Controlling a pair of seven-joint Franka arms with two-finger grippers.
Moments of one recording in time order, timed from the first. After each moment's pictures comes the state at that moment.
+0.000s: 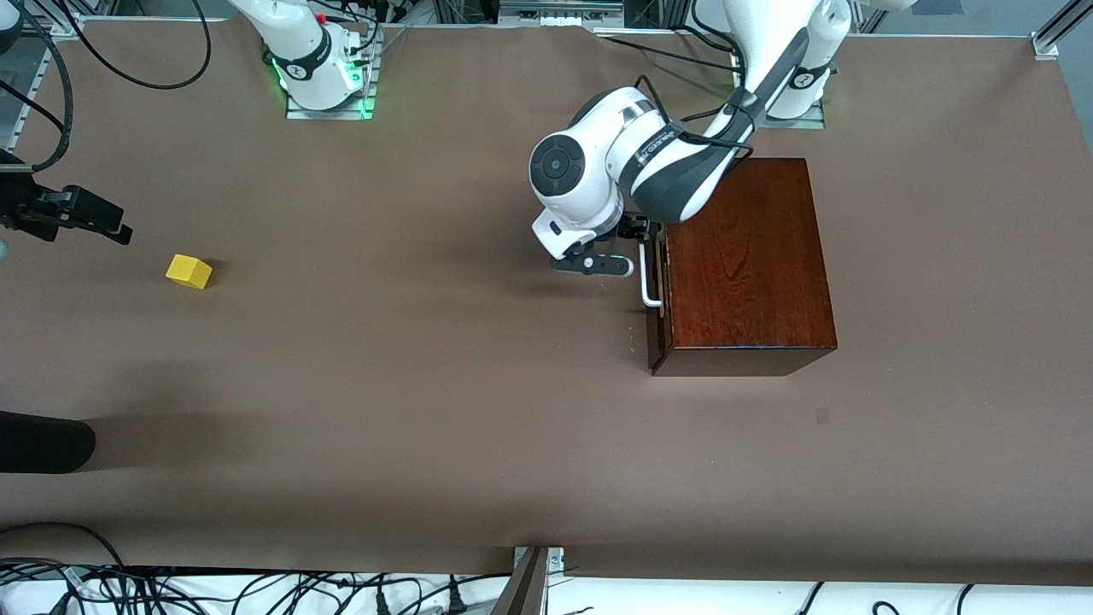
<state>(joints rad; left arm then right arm) -0.50 0.59 -0.33 -1.47 0.24 1.65 -0.72 -0.04 0.11 -0.01 -1.49 0.01 1.59 -0.01</state>
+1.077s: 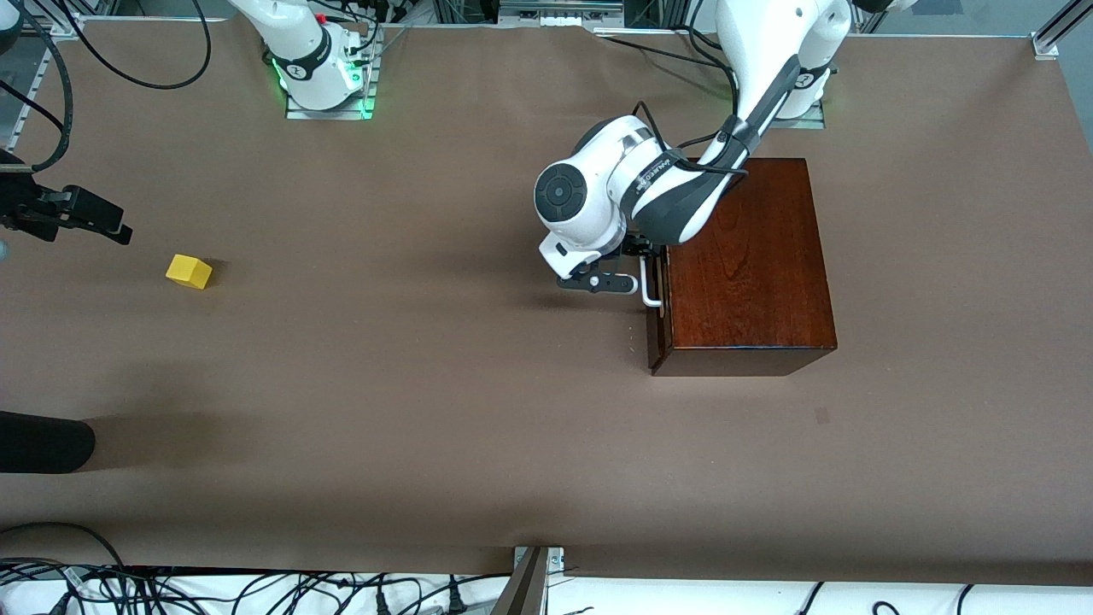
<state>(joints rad) -0.50 0.64 -0.30 -1.47 0.25 1.70 -0.73 -0.04 0.11 -0.01 -1.49 0.01 1.59 -0.01</state>
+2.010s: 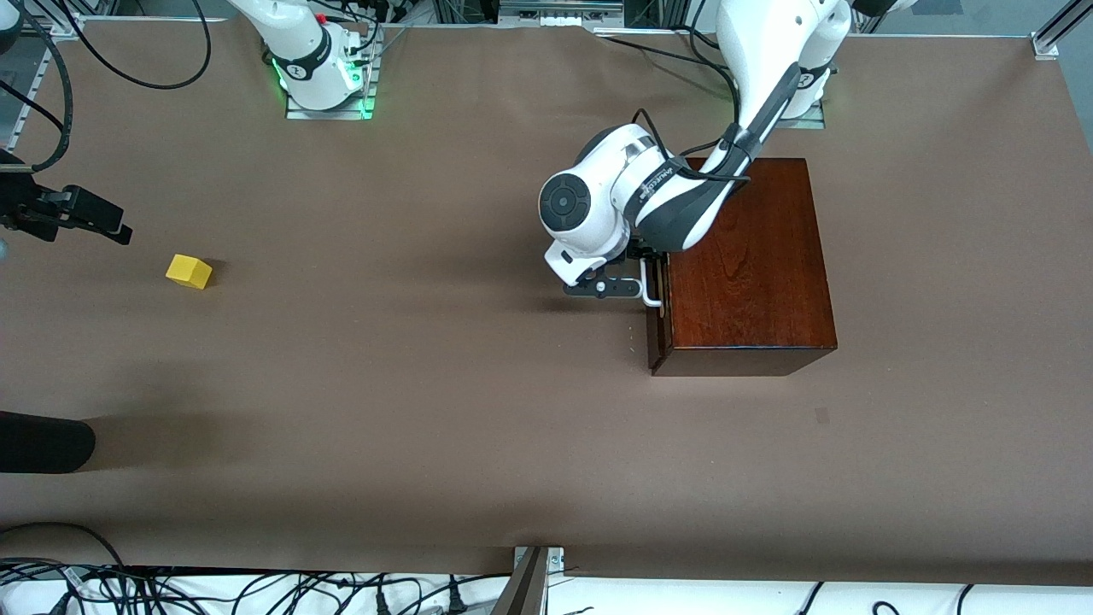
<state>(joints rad) -0.50 0.65 -0.29 -1.47 0.24 1.70 -0.79 -0.04 0.11 -0.01 -1.49 0.01 1.59 -0.01</state>
